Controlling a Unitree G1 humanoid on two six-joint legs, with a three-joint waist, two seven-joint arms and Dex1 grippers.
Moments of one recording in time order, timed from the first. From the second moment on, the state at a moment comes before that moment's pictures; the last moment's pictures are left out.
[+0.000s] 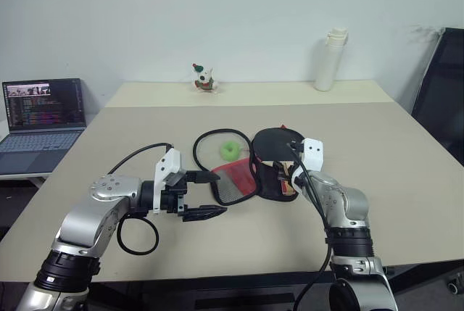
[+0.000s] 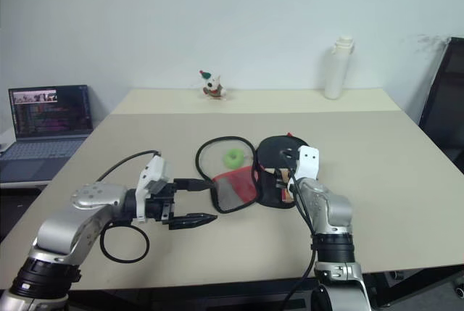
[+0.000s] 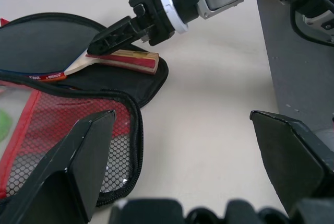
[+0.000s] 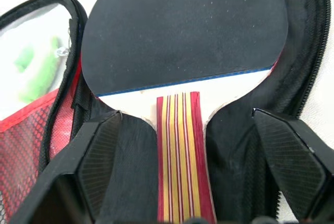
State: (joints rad) left arm -0.40 0.76 0.01 -0.15 -0.49 0.48 -1.21; right arm -0.67 0.04 -0.18 0.05 0.30 0.95 -0.09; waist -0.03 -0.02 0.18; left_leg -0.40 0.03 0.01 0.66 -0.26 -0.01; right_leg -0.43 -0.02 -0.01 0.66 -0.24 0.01
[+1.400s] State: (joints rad) left arm -0.38 0.79 0.01 -0.12 -0.49 0.47 -1.21; right arm -0.59 -0.10 -0.10 0.14 0.24 0.82 0.08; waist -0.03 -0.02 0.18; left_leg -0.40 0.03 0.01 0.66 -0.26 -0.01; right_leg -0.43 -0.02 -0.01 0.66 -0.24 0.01
